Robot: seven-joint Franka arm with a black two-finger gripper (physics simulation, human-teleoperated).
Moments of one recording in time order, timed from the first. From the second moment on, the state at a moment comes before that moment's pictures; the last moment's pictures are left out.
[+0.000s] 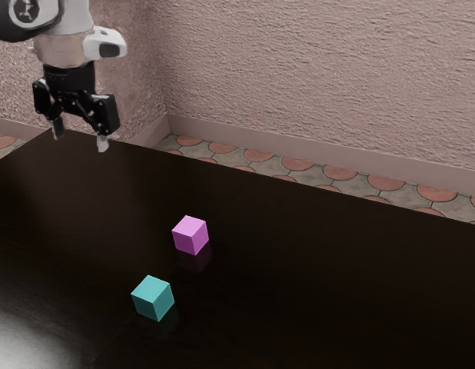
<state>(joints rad) -0.08 -0.27 0.00 -1.76 0.15 1.42 -0.19</state>
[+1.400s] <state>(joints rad) -0.06 -0.03 0.01 -2.53 -0.10 2.52 0.20</state>
